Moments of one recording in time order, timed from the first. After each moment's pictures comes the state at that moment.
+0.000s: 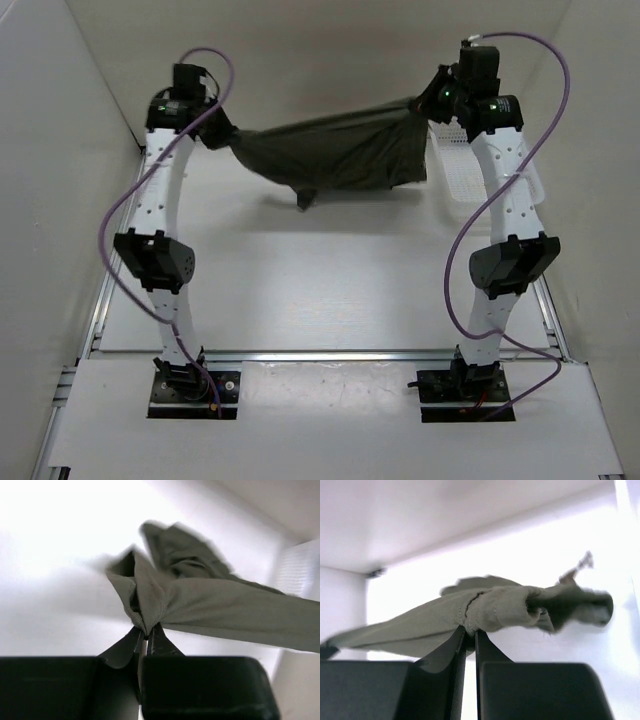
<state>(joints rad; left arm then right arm) -0.14 2.06 2.33 -1.13 0.05 -0.59 0.17 1.96 2.28 -0.83 -0.13 0.57</state>
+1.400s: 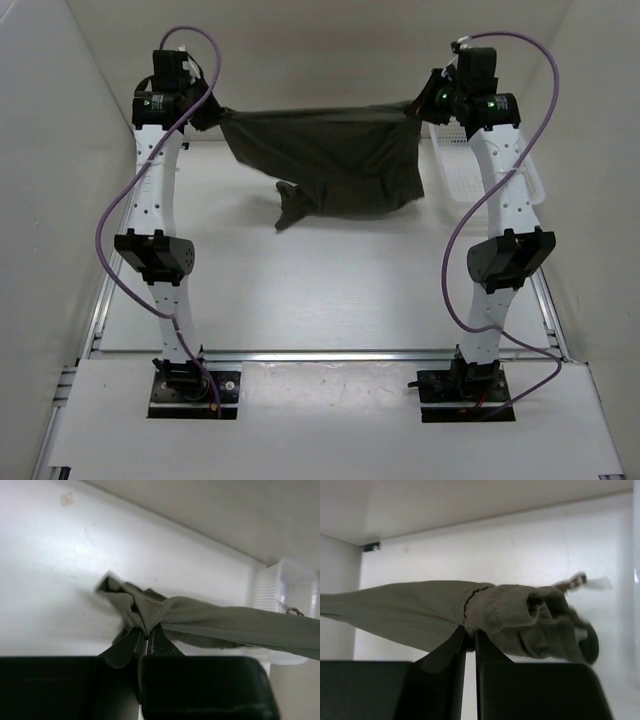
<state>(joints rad) -0.08 2.07 2.52 -1.10 0.09 -0.54 0.15 1.99 2.35 -0.90 -0.23 0.44</state>
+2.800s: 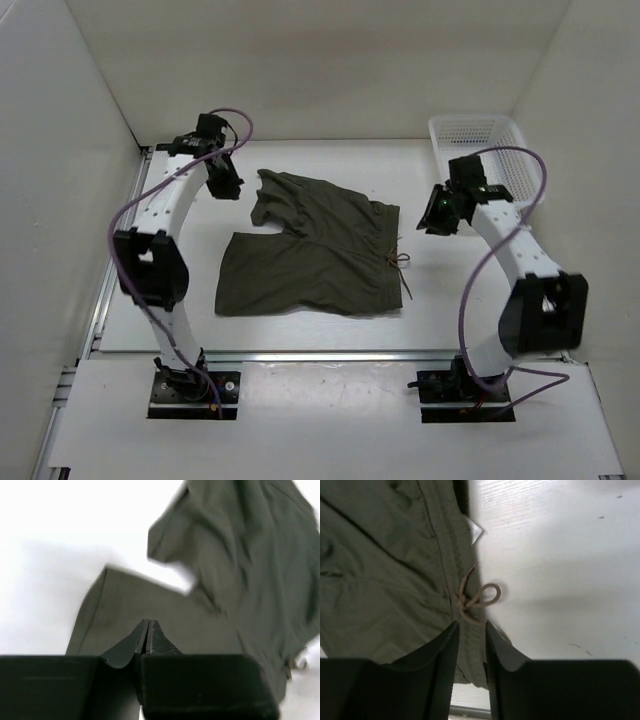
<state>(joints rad) -0.16 1.75 1.73 -1.00 -0.05 -0.54 0.13 1.40 1.18 -0.75 -0.13 0.47</state>
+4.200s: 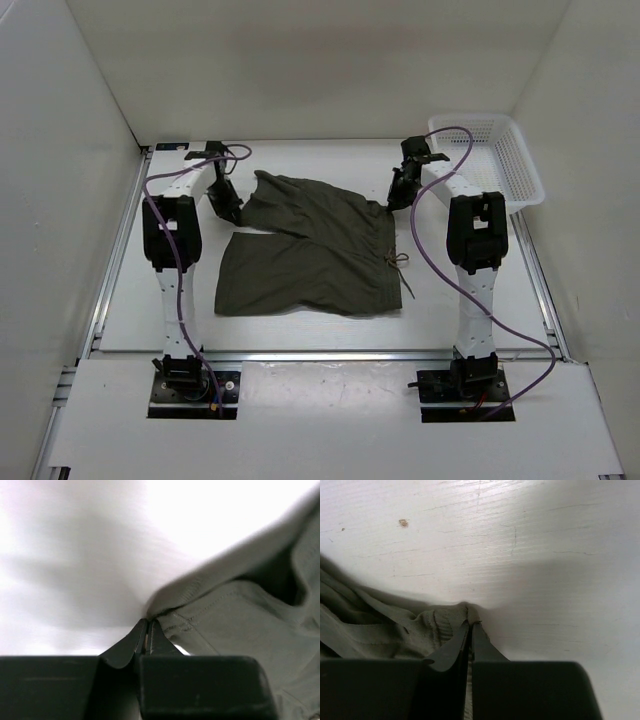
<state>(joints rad) -0.06 2.32 1.92 -0.97 0.05 -0.49 0.20 2.27 1.83 -0.69 -0.14 0.42</state>
